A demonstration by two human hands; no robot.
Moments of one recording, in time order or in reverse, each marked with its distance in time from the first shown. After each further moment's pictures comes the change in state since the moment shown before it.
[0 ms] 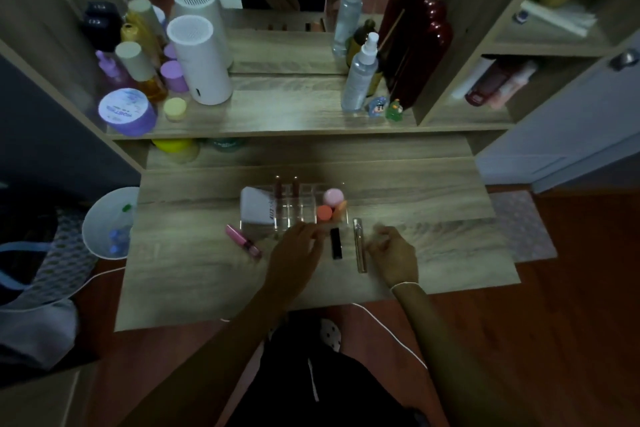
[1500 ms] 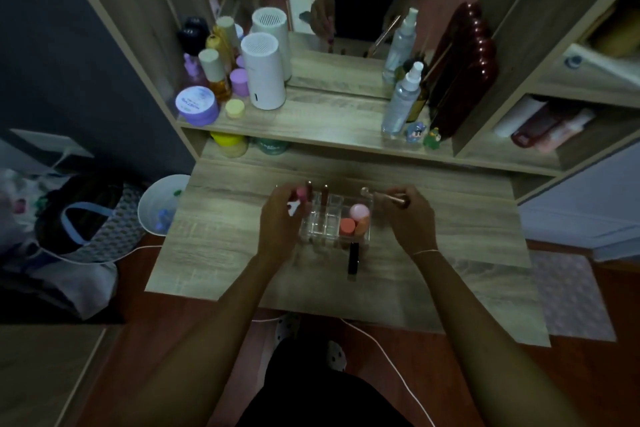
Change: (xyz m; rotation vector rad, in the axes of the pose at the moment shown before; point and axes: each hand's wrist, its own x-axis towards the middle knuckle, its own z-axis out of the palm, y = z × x) left_hand 0.029 -0.005 -0.051 -0.142 0.450 -0.145; right_hand 0.034 -0.089 -0.044 0.264 -0.046 -0.404
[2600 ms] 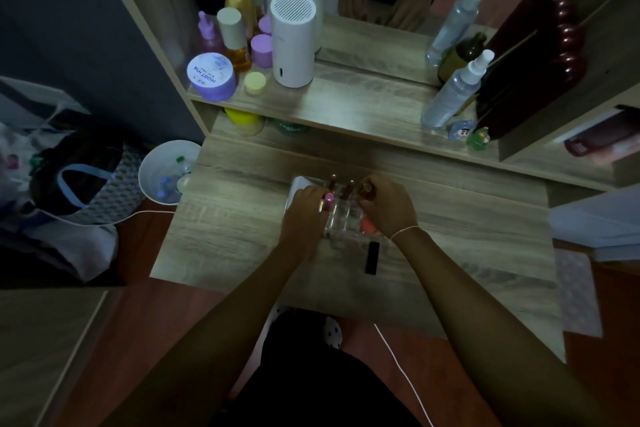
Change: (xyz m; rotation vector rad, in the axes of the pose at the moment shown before) left_hand 0.015 -0.039 0.023 0.177 -0.204 -0.048; right_hand 0.040 -0.015 0.082 -0.483 -0.323 -0.254
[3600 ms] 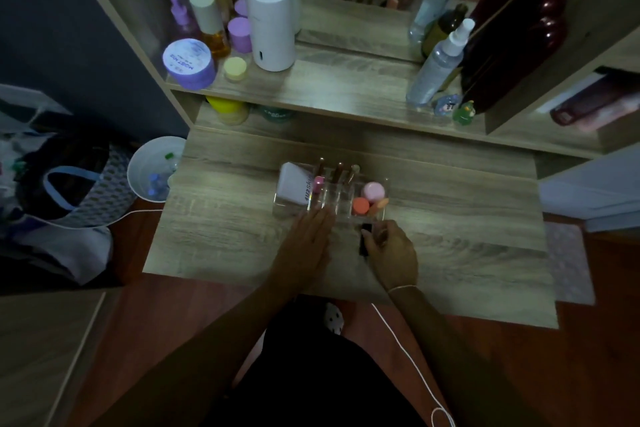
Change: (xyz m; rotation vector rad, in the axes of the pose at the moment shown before) left_hand -0.075 -0.010 0.013 0.337 -0.295 0.364; right_hand -0.106 0.047 0.056 0.139 0.170 0.371
